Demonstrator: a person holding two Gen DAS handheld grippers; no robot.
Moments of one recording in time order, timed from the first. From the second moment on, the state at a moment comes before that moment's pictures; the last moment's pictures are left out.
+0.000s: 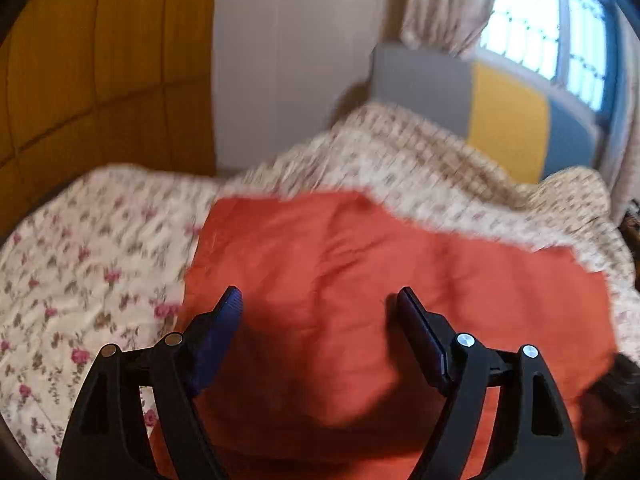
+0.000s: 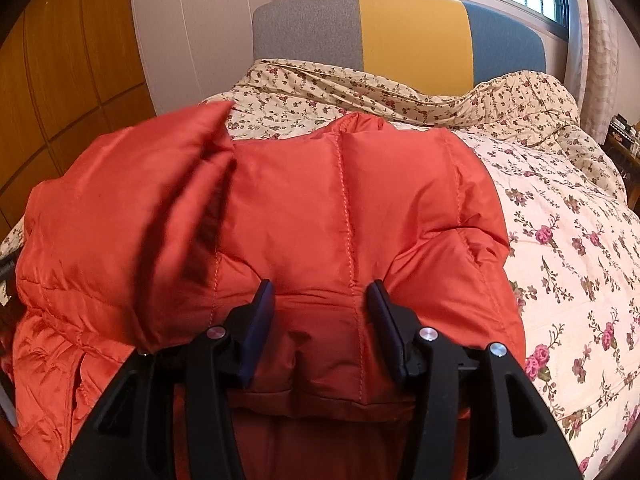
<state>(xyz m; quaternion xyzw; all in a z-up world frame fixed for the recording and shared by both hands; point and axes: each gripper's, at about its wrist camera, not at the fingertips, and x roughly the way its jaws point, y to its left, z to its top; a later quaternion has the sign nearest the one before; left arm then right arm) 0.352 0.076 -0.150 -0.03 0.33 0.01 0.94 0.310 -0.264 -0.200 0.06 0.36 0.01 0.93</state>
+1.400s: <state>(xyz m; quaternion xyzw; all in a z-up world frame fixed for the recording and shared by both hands) 0.376 -0.002 -0.189 0.06 0.38 -0.05 0.92 0.340 -0.179 -0.197 0.01 0.37 0.02 0.93</state>
